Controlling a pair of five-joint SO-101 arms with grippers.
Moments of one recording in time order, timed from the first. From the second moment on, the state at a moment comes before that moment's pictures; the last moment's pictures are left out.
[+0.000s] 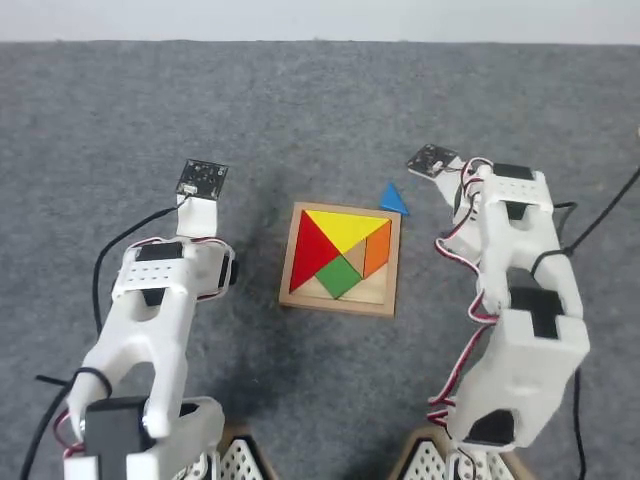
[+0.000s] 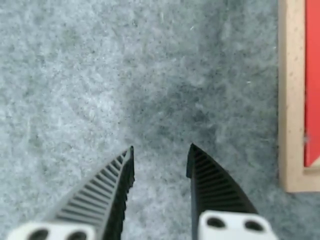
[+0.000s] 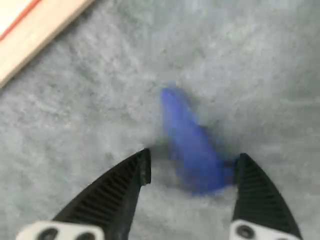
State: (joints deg) left arm -10.5 -15.6 55.1 45.8 -9.5; right arm 2.7 23.1 8.8 66.6 53.6
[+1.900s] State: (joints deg) left arm -10.5 -15.6 55.1 45.8 -9.5; right arm -4.1 36.8 -12.7 76.4 48.0
